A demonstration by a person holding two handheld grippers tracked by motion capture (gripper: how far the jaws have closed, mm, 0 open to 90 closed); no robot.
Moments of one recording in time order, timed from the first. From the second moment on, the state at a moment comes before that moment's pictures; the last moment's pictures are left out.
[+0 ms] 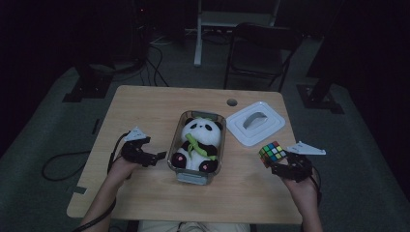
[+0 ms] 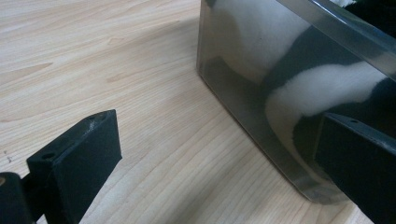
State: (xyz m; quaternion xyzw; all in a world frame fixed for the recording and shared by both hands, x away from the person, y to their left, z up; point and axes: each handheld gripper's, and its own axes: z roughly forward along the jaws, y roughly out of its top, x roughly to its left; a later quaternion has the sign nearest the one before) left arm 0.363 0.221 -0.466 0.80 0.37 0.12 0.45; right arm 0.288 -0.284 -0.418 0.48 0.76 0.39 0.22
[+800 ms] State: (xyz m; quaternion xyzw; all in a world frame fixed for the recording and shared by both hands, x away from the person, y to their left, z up) left arm 0.360 0.215 -0.465 0.81 0.36 0.11 0.45; right arm 0.327 -0.164 -0.364 0.28 0.83 0.45 0.15
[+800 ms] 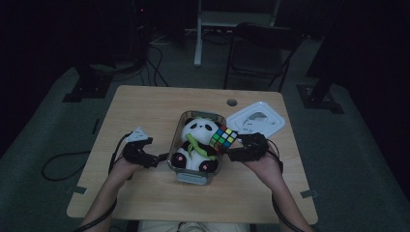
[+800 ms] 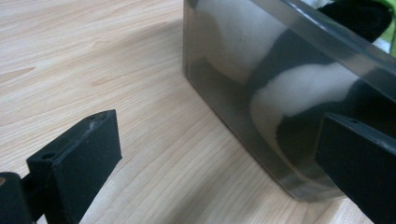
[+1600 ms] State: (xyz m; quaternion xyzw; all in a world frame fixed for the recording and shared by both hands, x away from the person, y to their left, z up) left arm 0.351 0.200 -0.463 0.82 0.34 0.10 0.45; right arm 0.328 -0.109 -0.382 0.19 0.88 0.43 0.06
